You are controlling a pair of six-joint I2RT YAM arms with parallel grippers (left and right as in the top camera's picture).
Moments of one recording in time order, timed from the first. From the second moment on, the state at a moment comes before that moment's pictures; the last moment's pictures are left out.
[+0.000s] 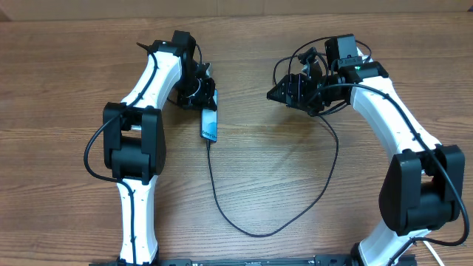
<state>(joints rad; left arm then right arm) -0.18 2.38 1.96 -1.15 0.41 -0.13 0.16 1.87 1.45 -0.77 -0.71 0.28</state>
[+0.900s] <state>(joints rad) -0.18 2.38 1.96 -1.17 0.36 -0.16 0.16 1.87 1.45 -0.77 -0.71 0.28</state>
